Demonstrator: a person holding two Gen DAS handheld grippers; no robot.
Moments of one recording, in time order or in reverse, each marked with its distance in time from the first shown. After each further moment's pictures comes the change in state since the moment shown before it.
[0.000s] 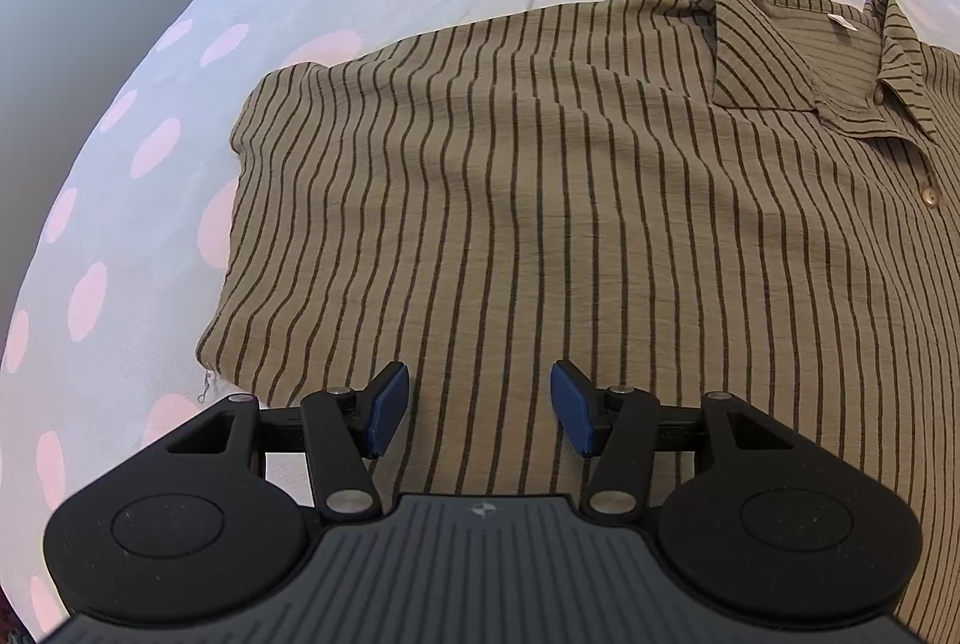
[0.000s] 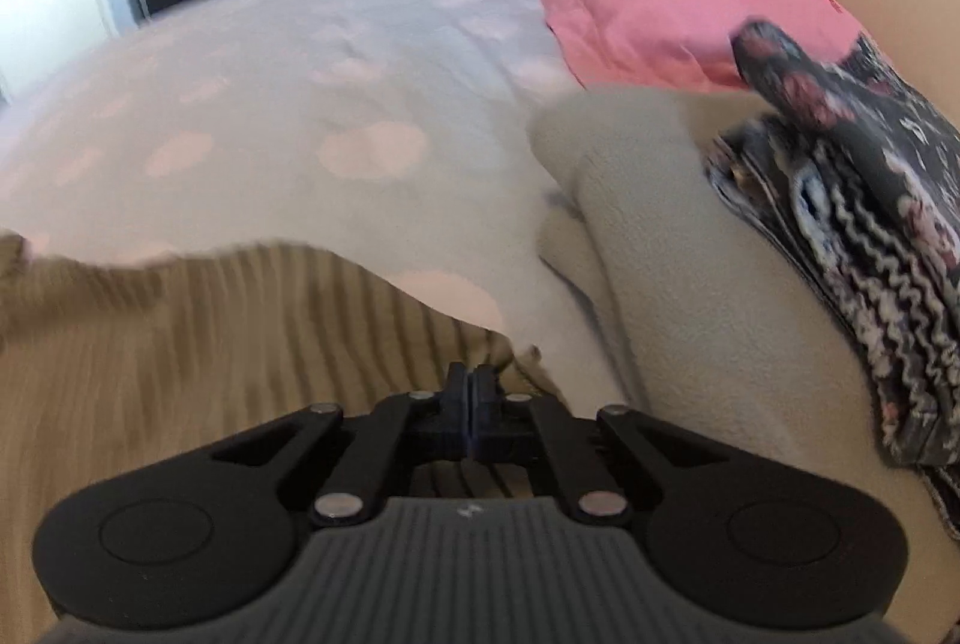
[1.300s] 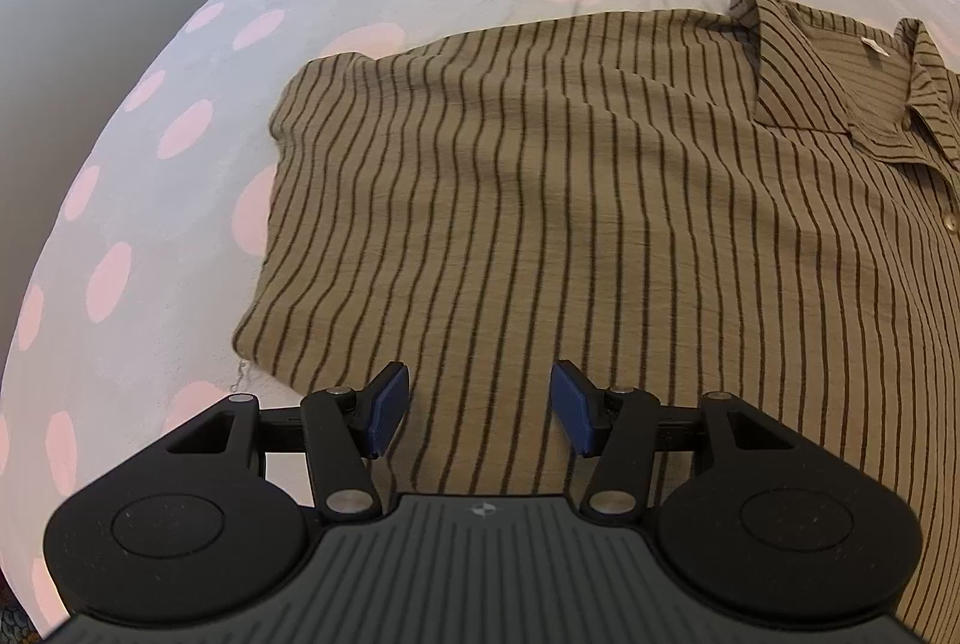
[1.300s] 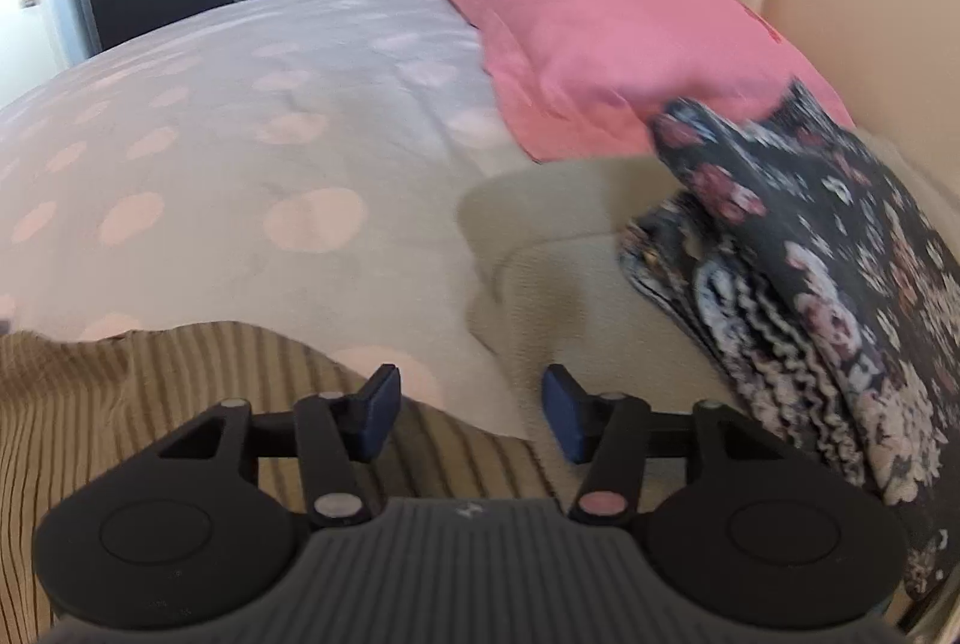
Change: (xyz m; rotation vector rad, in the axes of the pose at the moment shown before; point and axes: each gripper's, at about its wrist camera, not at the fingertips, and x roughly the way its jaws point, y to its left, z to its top) left arm -0.002 0.015 0.005 -0.042 0.009 0.021; right arm -0.009 -0.002 0.024 0.003 -0.031 -0.138
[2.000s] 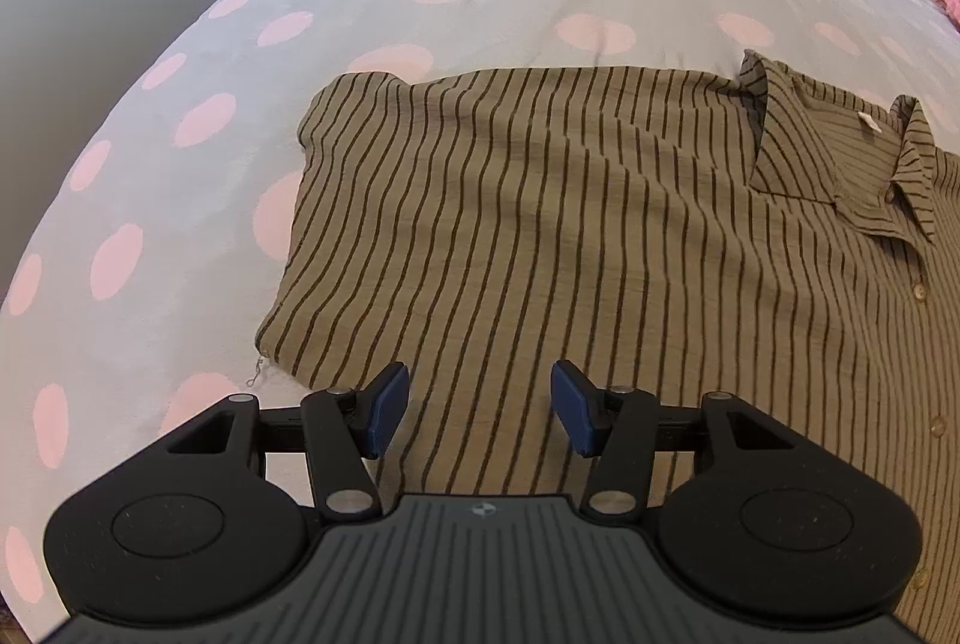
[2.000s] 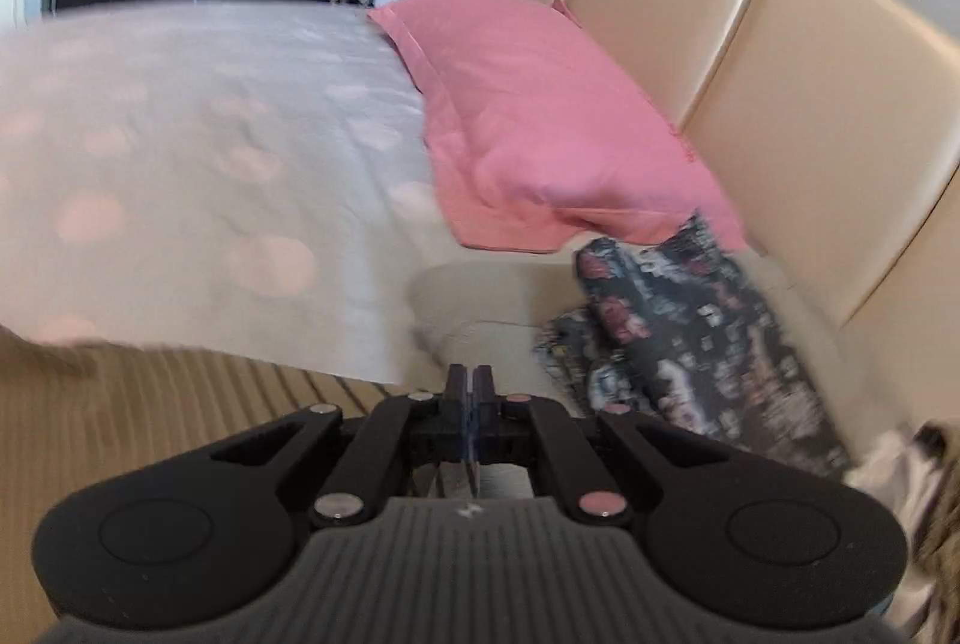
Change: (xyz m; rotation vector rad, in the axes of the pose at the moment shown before) left arm -0.021 0.025 0.005 -0.102 -0.028 -0.052; right arm -0.028 0.037 0.029 -0.156 -0.040 -0.310
